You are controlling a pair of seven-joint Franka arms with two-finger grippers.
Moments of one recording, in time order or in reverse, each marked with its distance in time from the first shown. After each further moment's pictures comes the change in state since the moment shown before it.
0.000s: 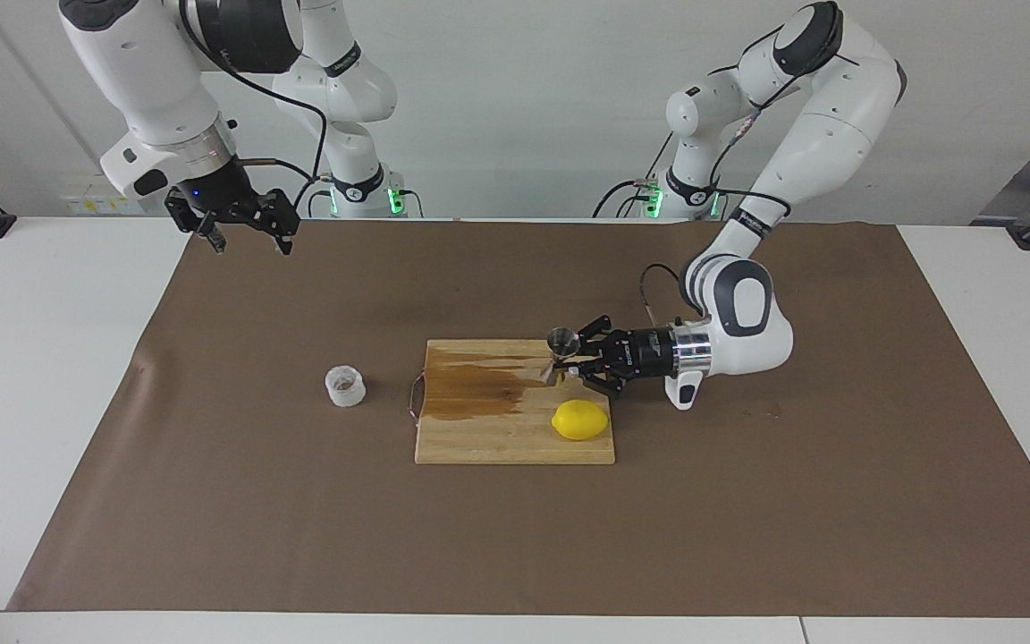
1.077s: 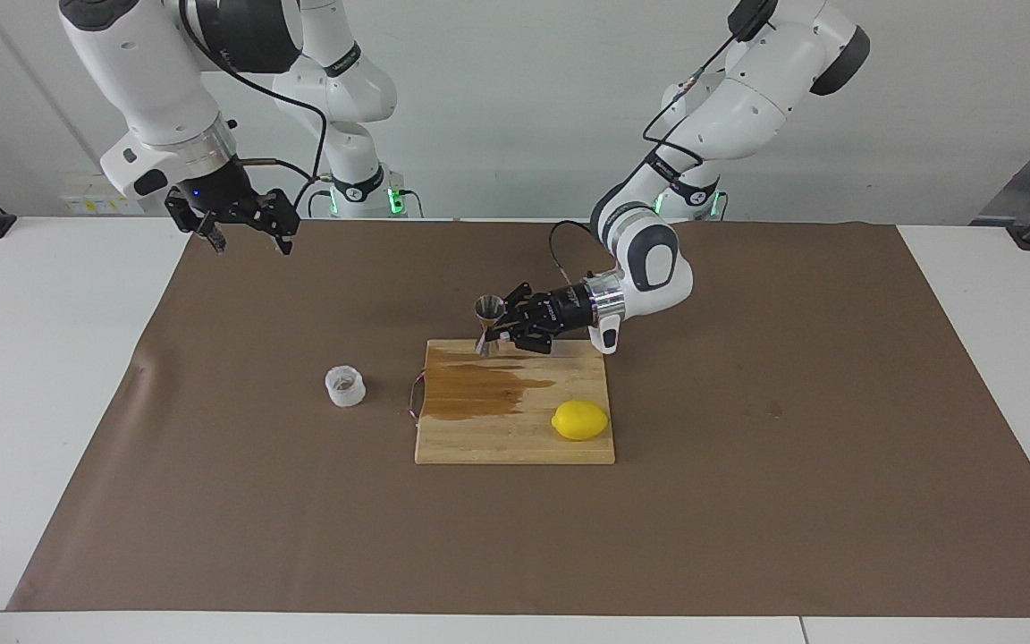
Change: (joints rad) left arm -0.298 -0.178 0.113 -0.199 -0.700 0.130 0.484; right arm 0.000 0.000 0.000 0.000 0.000 0.000 0.000
